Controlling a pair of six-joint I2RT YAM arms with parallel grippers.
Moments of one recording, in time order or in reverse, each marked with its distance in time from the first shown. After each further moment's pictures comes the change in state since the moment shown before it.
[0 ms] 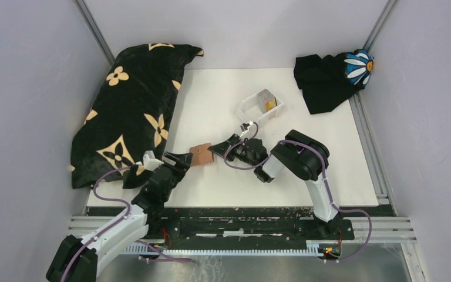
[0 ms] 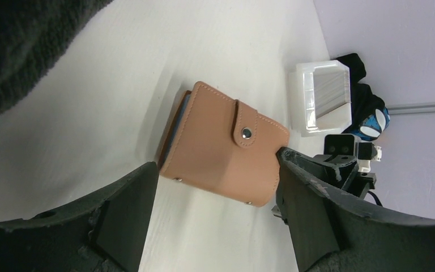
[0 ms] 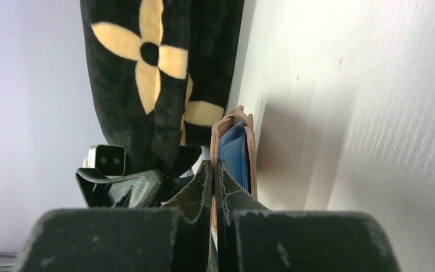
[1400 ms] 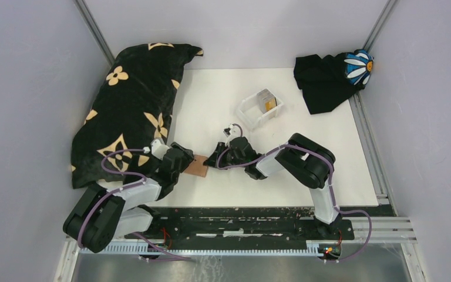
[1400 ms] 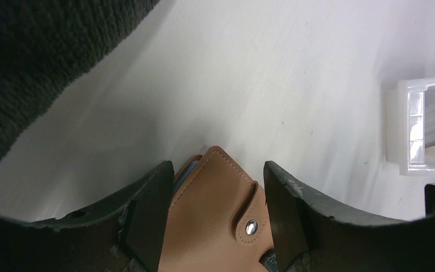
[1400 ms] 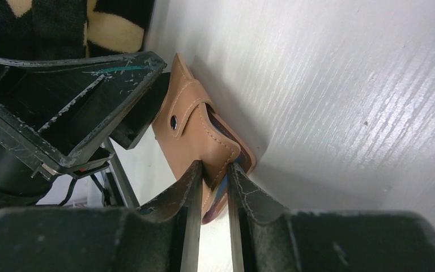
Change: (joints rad) left arm 0.041 0.533 0.222 0.050 -0.037 0.135; right arm 0.092 -0.107 0.109 -0.535 -0.024 -0.333
